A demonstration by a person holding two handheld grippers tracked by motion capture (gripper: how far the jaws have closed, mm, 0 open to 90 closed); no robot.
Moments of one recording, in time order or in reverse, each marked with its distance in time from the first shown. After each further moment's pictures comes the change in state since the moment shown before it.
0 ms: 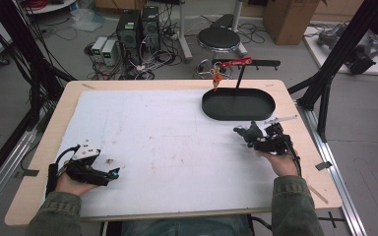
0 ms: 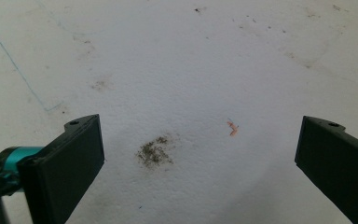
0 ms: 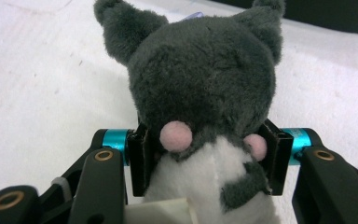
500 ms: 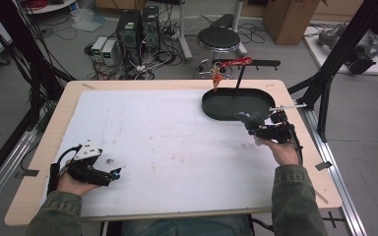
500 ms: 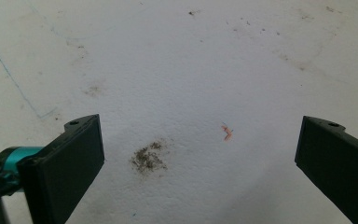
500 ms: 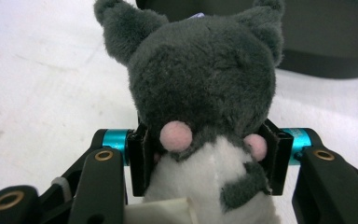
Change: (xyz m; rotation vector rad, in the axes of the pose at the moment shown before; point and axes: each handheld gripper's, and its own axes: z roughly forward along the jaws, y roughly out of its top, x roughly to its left) left arm -0.002 0.002 0.002 -0.002 -0.011 0.014; right arm -0.005 0.032 -0.017 -0.078 0.042 0.069
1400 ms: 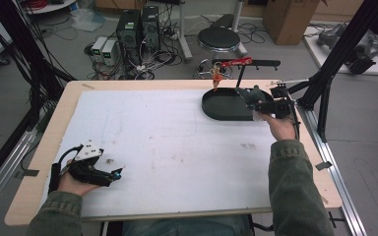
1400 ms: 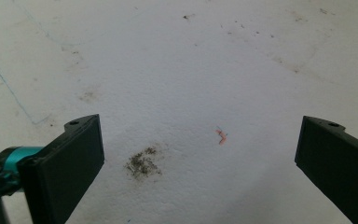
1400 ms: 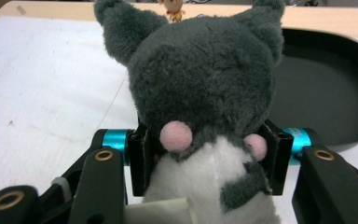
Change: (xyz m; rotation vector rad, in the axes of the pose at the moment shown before) left arm -0.003 0.002 0.000 -0.006 -0.006 0.015; right arm -0.001 0.068 -0.005 -0.081 -0.023 0.050
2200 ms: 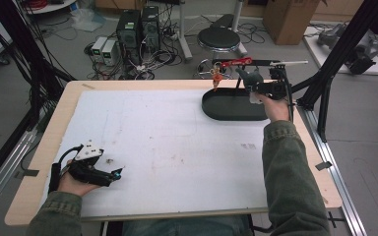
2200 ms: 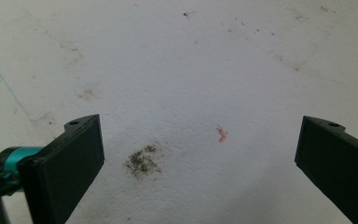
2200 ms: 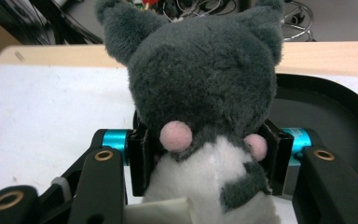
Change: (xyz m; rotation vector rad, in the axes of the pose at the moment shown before) left arm 0.001 0.000 0.000 0.009 -0.001 -0.001; right arm -0.002 0.047 0.011 -0.056 -0.018 0.091
